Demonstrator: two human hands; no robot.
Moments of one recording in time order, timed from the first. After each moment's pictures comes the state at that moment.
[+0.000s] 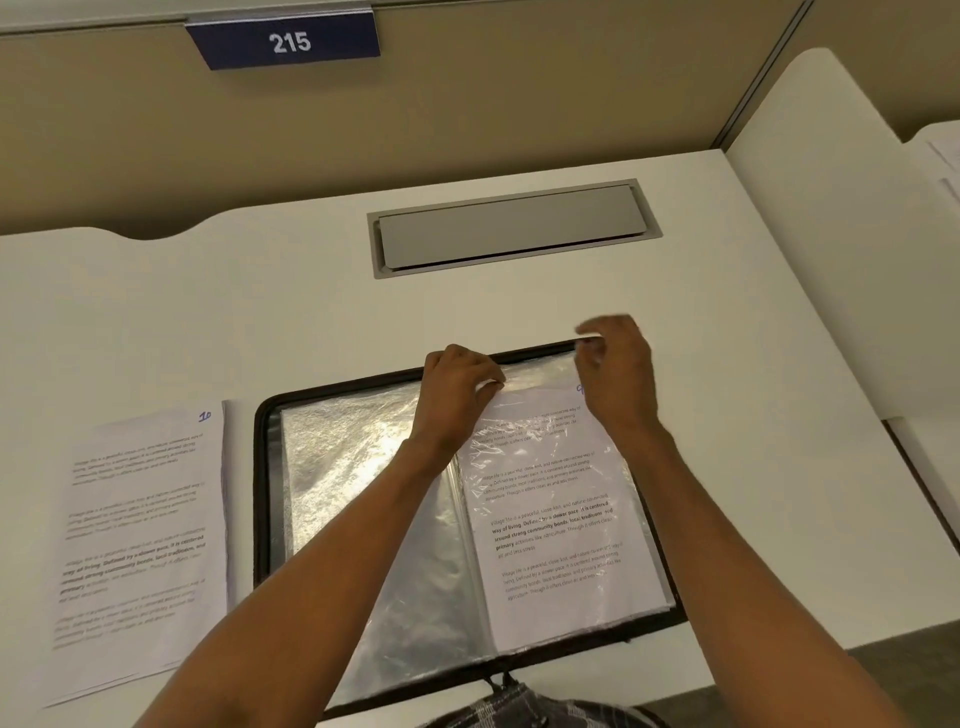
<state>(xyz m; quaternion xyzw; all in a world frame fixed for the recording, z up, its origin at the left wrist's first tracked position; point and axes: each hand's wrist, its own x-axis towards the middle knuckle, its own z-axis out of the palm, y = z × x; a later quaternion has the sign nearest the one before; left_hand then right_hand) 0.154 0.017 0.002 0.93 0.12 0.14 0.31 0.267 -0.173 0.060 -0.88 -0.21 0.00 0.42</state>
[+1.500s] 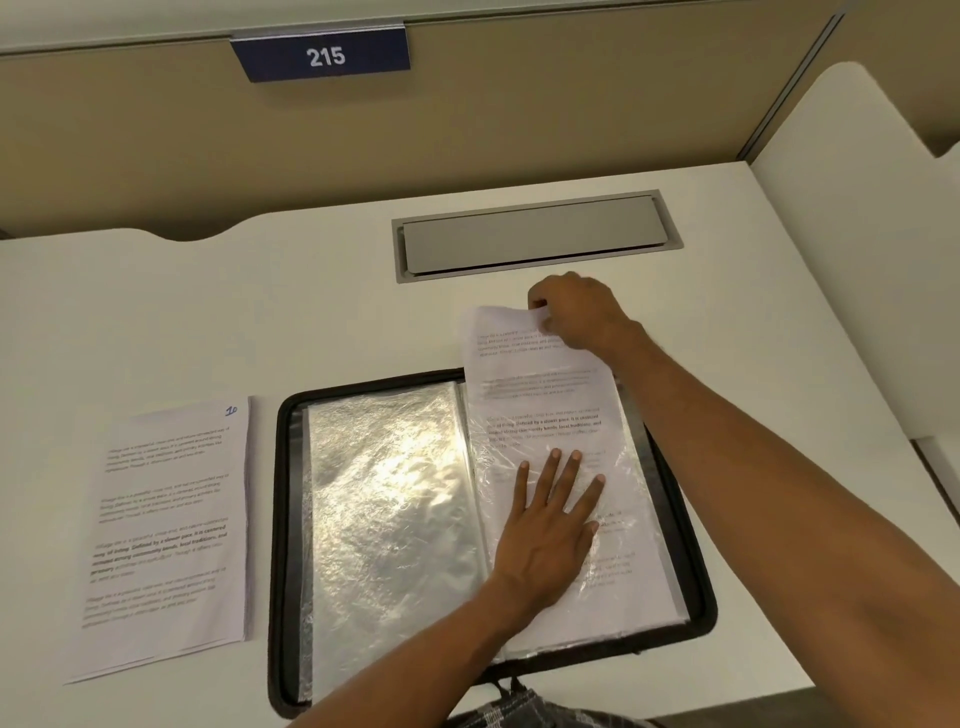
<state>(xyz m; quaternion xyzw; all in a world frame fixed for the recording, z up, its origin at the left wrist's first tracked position) 0.062 -0.138 -0.035 0.99 0.05 -0.03 0.16 0.331 -0.081 0.103 -0.90 -0.41 0.16 0.04</state>
